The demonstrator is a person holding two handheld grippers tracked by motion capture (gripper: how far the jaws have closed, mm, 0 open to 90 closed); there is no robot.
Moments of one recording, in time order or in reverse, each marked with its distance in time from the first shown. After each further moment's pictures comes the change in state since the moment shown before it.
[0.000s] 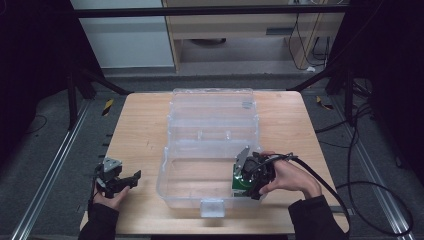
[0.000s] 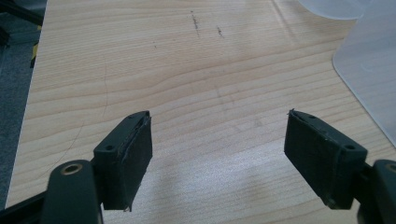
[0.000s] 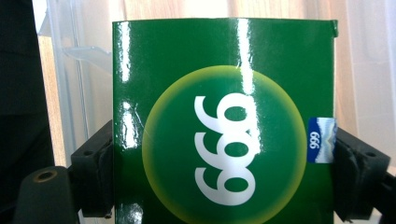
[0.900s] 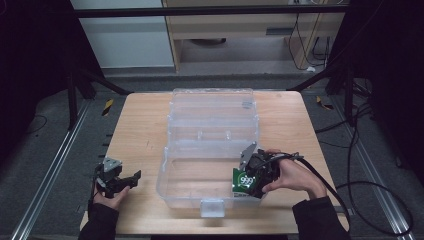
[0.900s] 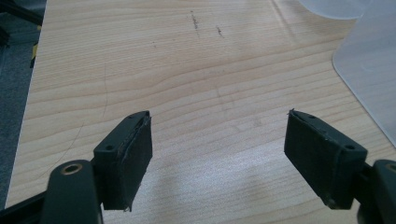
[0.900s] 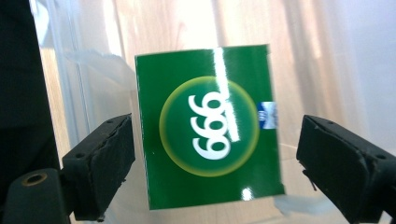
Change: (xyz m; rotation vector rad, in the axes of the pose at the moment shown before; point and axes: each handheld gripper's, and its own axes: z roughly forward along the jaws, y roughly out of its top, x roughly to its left) left arm 0.000 0.000 0.000 0.001 0.000 0.001; right arm -0.003 -0.009 -0.014 -0.052 -0.020 0.075
